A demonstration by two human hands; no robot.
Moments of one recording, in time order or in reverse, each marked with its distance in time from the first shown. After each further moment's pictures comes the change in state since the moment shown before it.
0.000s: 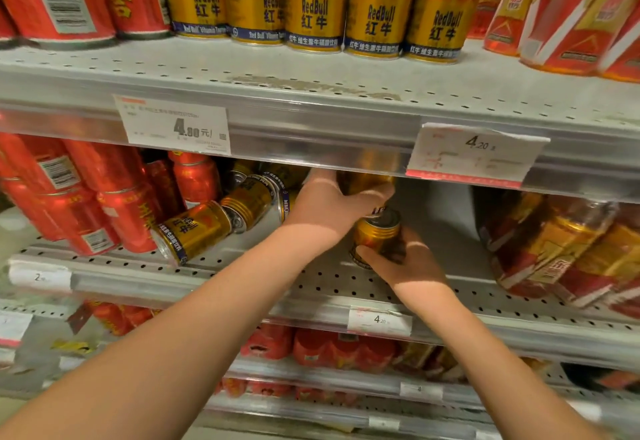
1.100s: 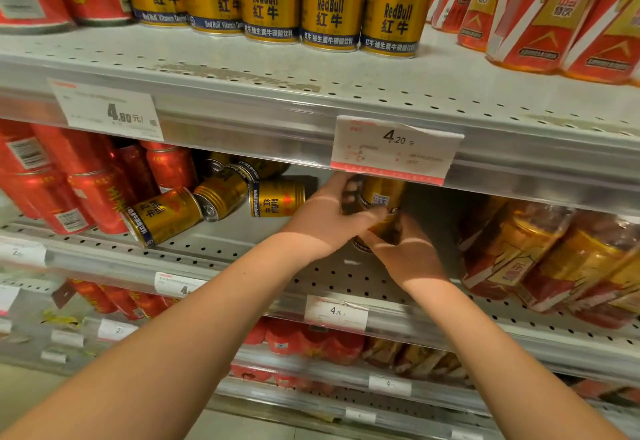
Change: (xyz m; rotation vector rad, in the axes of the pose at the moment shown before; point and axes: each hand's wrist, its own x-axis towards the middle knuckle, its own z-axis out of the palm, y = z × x) left_hand 0.001 -0.002 0.060 0.148 -0.123 0.034; right_hand 0.014 0.013 -0.056 -0.092 0.019 0.004
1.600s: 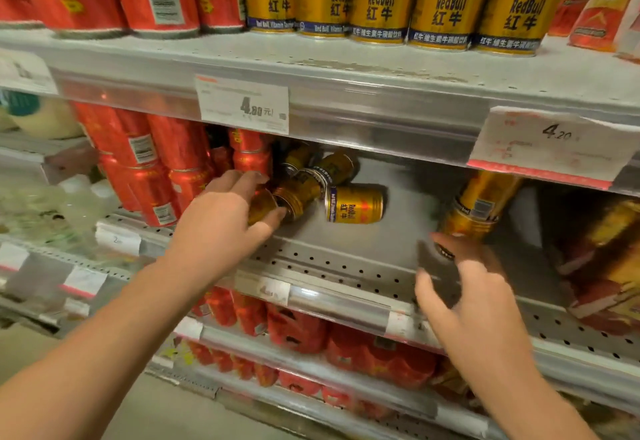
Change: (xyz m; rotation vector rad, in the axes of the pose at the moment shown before) left_hand -0.101 -0.070 -0.165 0.813 0.416 -0.078; right_hand -0.094 -0.051 0.026 -0.363 0.151 -0.224
